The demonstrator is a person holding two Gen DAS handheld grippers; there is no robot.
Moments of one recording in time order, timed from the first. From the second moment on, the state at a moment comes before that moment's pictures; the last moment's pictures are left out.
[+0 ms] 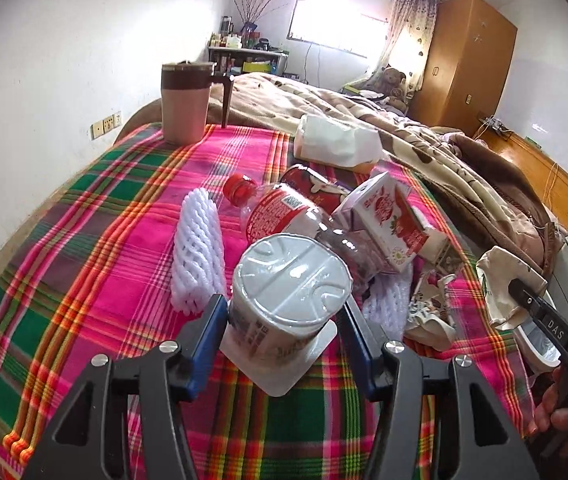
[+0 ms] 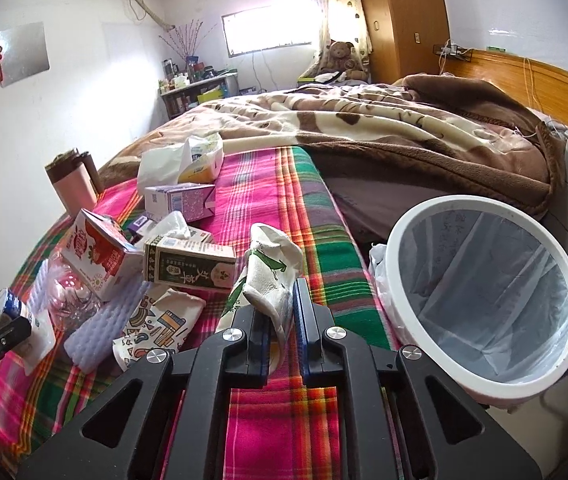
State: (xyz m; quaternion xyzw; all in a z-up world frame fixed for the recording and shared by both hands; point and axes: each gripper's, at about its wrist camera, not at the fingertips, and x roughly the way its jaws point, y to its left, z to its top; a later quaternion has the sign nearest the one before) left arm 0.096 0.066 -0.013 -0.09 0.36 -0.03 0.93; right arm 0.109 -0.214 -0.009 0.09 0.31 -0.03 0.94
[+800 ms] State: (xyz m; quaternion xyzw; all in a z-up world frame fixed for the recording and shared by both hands) left arm 0.124 -0.090 0.038 -0.04 0.31 -0.22 0.92; right arm 0.077 -0.305 0.025 0.11 0.27 -0.08 0.95
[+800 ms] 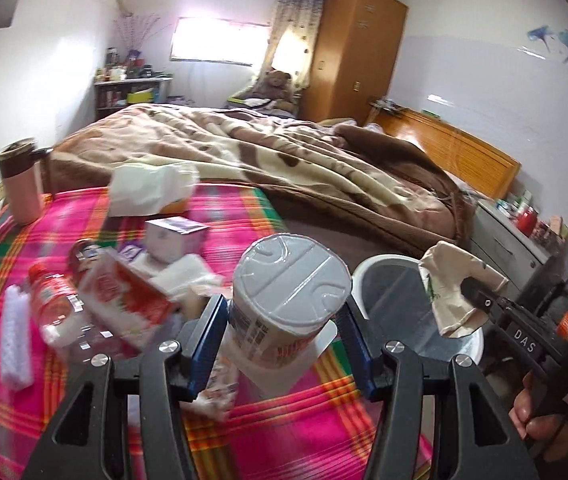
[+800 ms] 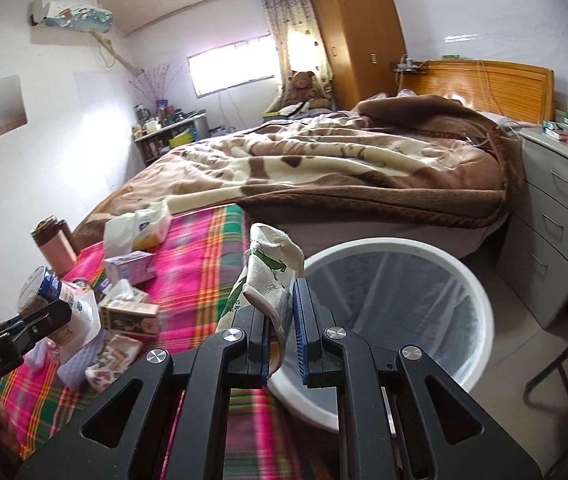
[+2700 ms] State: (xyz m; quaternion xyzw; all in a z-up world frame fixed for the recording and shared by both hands) left arm 0.132 -0.118 0.021 -0.03 0.34 -0.23 0.91; right arm 0.092 -0.310 0.010 0.09 0.30 -0.05 0.95
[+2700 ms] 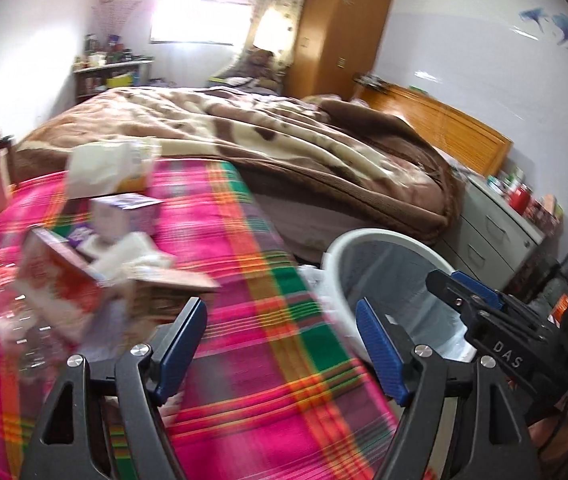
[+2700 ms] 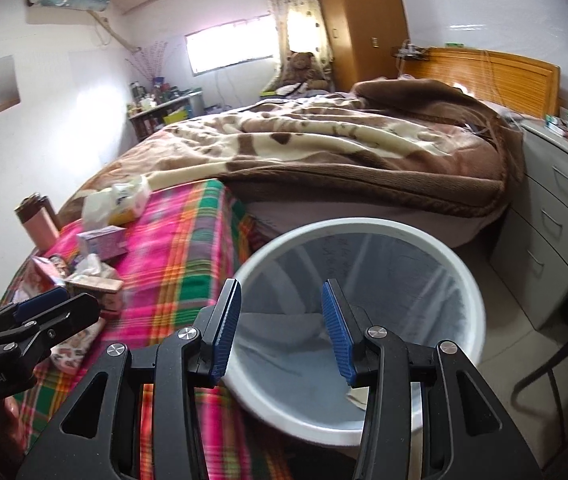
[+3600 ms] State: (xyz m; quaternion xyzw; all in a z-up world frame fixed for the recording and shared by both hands) left arm 0.128 0.058 0.002 -0.08 0.34 -0.05 0.93; right arm 0.134 -0.160 0.010 0.00 0.32 0.13 0.94
